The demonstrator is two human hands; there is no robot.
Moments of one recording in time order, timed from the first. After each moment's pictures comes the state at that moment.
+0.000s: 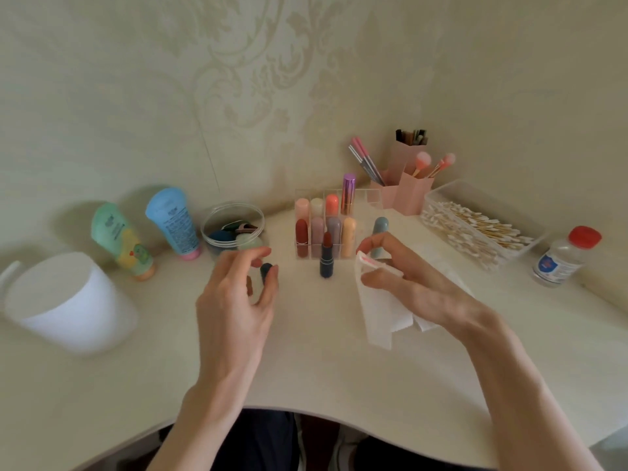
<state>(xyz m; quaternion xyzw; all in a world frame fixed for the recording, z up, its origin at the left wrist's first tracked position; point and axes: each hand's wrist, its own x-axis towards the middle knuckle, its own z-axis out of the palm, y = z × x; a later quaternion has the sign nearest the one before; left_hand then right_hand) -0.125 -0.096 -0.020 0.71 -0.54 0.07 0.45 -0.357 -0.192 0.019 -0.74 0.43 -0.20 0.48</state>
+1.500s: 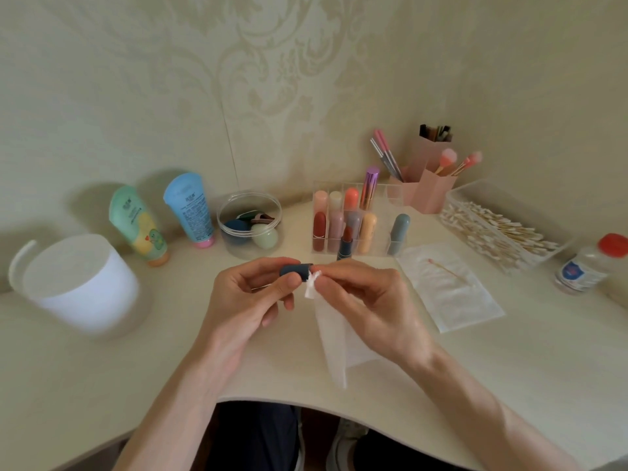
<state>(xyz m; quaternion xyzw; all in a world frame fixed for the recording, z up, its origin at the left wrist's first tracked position) -0.108 -0.090 -0.013 0.53 -0.34 -0.46 0.62 -0.291 -0.152 -0.018 -0.73 0.28 -0.42 0.46</state>
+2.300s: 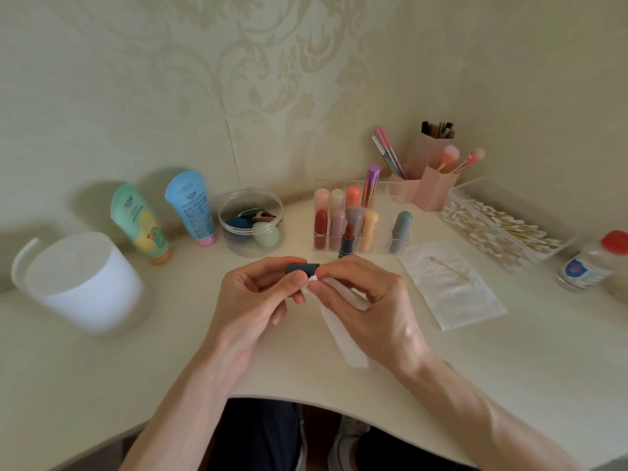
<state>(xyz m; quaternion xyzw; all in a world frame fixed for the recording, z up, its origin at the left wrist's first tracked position) -0.115 -0.089 -0.015 0.52 -0.34 -0.46 0.63 -0.286 -0.150 -0.026 -0.78 0.25 -0.47 0.34</state>
